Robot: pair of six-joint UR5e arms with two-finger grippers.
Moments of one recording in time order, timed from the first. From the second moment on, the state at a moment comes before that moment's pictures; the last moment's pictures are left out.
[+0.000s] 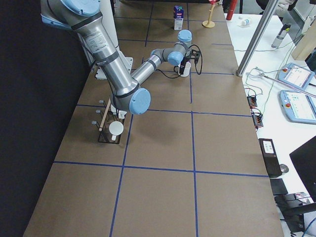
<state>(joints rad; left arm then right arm) -1.49 -1.56 -1.65 -1.88 -2.56 -0.41 0.76 -1.00 1.65 -1.31 2.10 1.31</state>
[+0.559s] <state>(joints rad) -1.37 -1.66 -1.66 -1.80 -2.48 -0.54 0.76 -1.02 1.68 -1.31 2.10 1.30</state>
